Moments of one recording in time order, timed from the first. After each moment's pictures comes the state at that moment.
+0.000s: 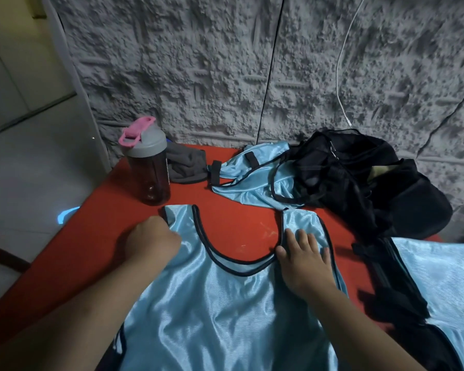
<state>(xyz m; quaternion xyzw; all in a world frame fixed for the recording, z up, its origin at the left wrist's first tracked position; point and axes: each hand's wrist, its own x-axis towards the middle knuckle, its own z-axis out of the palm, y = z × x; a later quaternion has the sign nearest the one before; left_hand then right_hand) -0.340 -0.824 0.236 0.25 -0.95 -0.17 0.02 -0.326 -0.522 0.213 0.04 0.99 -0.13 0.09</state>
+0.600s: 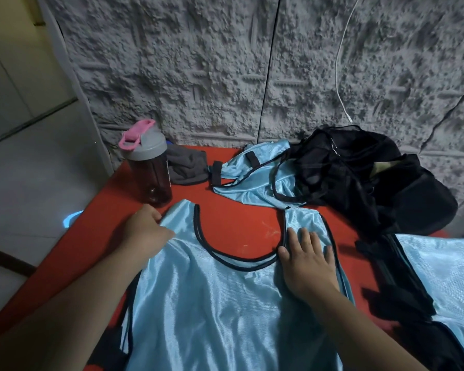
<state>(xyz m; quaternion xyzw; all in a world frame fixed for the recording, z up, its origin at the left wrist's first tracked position) -0.346 -0.848 0.244 0.23 -0.89 -0.39 0.07 -0.320 -0.523 0.210 0.04 0.99 -0.10 0.08</state>
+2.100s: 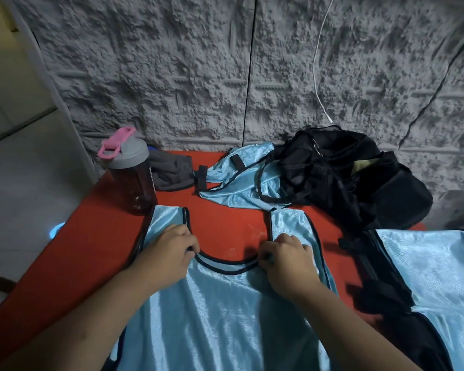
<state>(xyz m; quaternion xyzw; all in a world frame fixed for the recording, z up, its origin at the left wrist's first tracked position) -0.332 -0.809 0.228 -0.18 -0.96 -0.22 0.03 -0.315 -0.531 0.232 -0.05 0.99 -0.15 -0.01</state>
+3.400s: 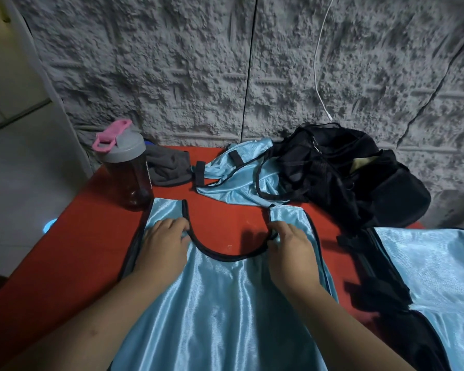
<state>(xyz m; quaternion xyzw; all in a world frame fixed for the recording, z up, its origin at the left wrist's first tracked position) -0.336 -0.797 0.206 -0.05 -0.97 -0.19 0.16 -0.318 -0.532 0.230 0.01 0.96 -0.25 -0.13</state>
